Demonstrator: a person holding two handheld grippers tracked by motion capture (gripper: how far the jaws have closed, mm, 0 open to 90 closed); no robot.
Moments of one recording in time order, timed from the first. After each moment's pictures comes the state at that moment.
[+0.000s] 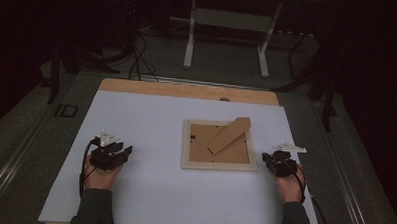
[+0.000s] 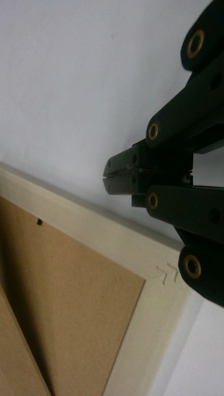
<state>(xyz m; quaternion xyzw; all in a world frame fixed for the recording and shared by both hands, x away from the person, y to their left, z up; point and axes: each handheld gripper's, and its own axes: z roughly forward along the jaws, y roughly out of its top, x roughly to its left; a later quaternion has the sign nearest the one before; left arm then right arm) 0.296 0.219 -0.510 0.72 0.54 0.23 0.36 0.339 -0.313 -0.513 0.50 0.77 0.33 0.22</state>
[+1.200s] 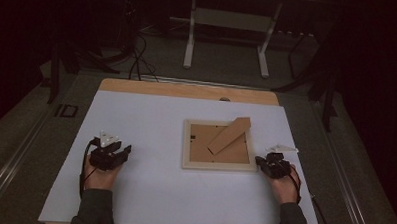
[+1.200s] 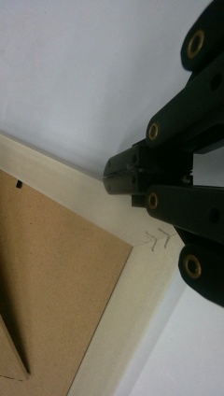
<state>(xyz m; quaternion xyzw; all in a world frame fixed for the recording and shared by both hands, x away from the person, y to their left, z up) 0.295 0.218 -0.510 0.72 0.55 0.25 0.35 0.339 -0.301 -0.523 0.48 0.79 0.32 0.19</state>
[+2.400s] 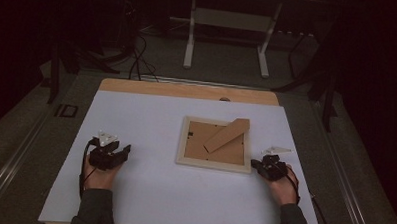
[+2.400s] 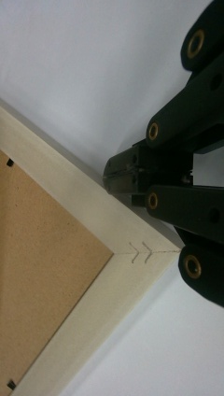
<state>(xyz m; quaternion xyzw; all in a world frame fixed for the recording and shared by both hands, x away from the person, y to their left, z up) 0.296 0.219 -0.511 0.70 0.57 0.25 0.35 0.336 -0.293 -0.526 0.44 0.82 0.32 0.17</state>
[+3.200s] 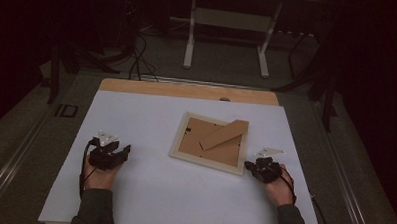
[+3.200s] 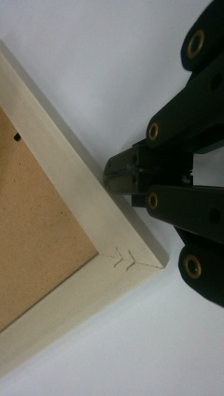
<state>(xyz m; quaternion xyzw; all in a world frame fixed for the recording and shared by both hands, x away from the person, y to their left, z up) 0.297 0.219 -0.512 0.70 0.57 0.25 0.34 0.330 -0.274 -0.525 0.39 0.85 0.32 0.16</state>
